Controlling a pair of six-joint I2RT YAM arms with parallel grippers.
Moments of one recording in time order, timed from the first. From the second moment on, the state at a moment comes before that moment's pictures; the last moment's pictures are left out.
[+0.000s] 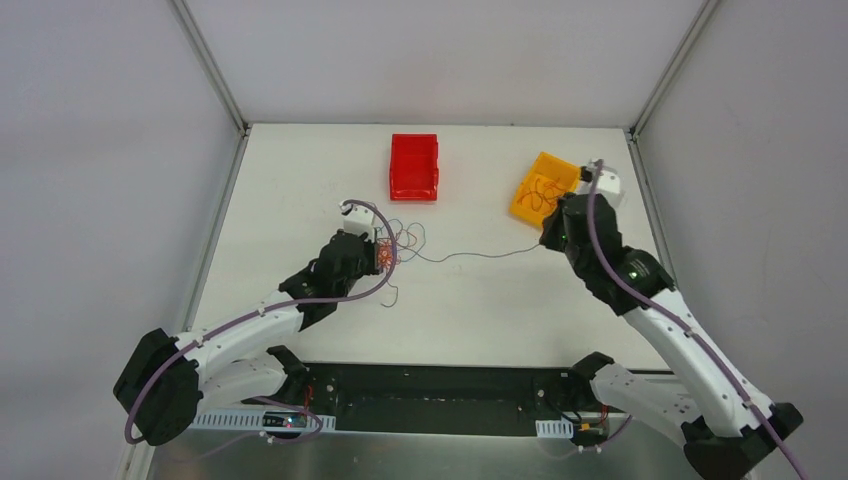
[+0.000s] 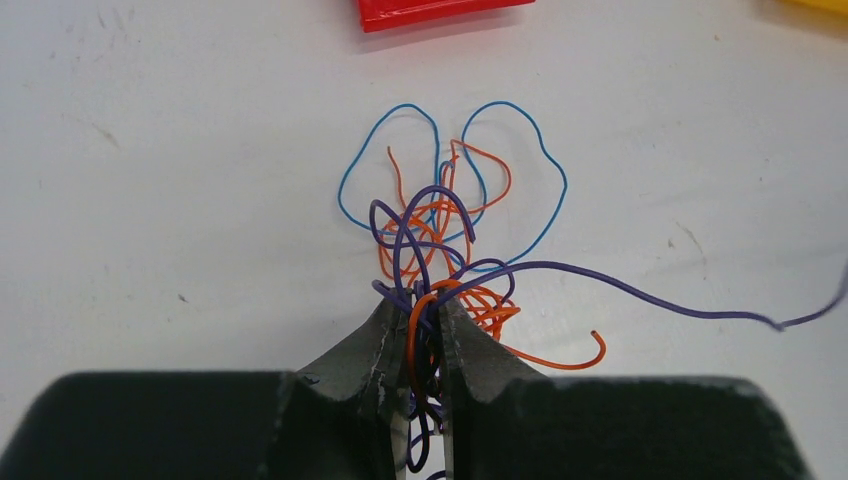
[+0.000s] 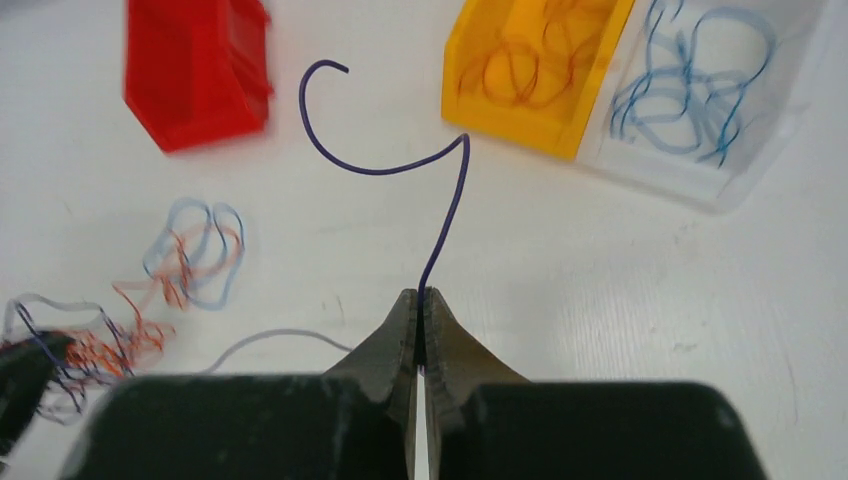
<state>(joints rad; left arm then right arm) -0.72 1.03 0.51 0.10 -0.43 -0.25 0.59 0.87 1.06 -0.67 0.54 0.56</state>
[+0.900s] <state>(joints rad) -0.72 0.98 0.43 0.20 -0.14 -0.15 0.81 1.38 0.93 -0.17 -0.29 0.42</state>
